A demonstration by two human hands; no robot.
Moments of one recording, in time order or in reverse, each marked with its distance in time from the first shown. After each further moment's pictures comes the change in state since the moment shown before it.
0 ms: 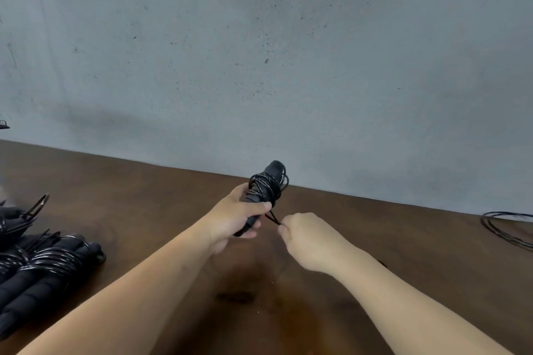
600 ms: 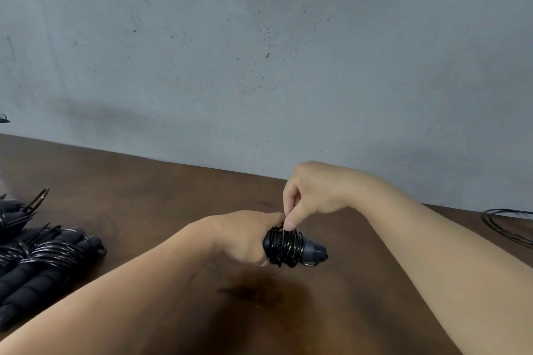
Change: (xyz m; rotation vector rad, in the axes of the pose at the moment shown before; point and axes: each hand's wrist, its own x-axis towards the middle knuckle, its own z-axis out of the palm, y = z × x) left_hand -0.021 0.018 0.017 1.222 -0.453 0.199; right_hand 0.008 -0.014 -0.096 -0.050 -0.252 -0.193
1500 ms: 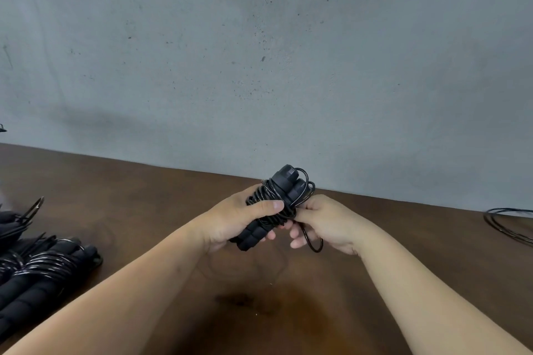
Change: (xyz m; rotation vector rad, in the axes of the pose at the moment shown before) left_hand 0.007 -0.017 -0.002 -1.046 0.252 0.105; right_hand 0.011 0.046 0.074 1.080 0.142 0.043
